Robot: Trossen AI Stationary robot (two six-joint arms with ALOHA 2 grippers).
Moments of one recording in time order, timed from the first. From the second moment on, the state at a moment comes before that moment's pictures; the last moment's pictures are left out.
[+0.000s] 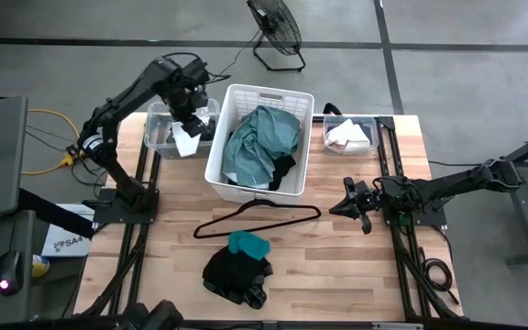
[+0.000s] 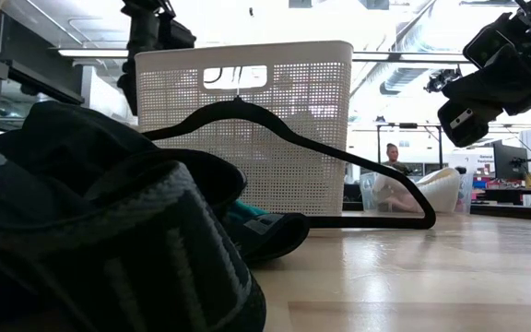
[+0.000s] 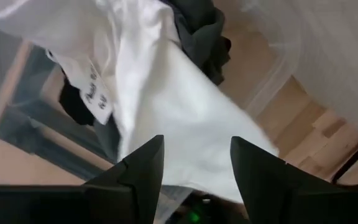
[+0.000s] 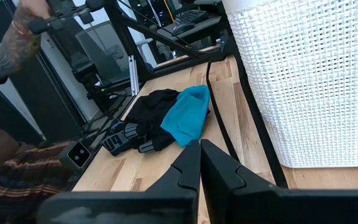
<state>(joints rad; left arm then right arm) 0.87 1.62 1.67 -1.56 0.02 0.19 0.10 0.54 0.01 0.41 -0.13 0.37</state>
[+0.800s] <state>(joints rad) 0.51 1.58 1.67 -1.57 -0.24 0.21 0.10 0.54 0.01 0.41 -0.13 0.37</state>
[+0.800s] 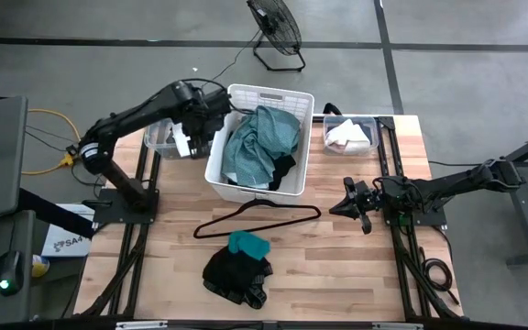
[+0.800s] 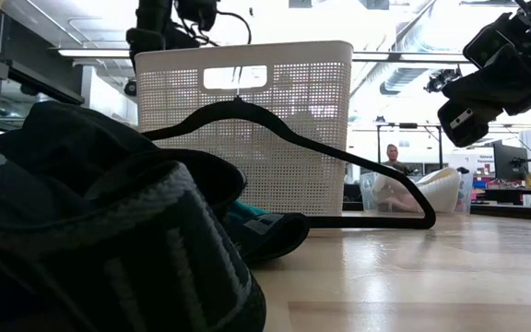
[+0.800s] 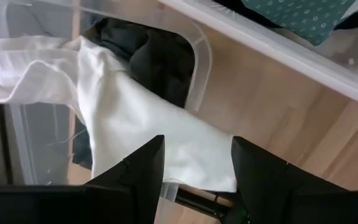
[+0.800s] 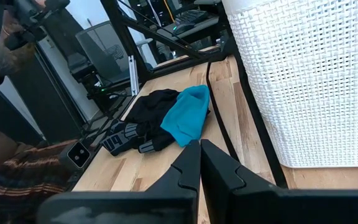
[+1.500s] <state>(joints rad) 0.44 1.14 1.12 -1.42 -0.35 0.15 0.10 0.54 0.01 0.41 -0.13 0.37</state>
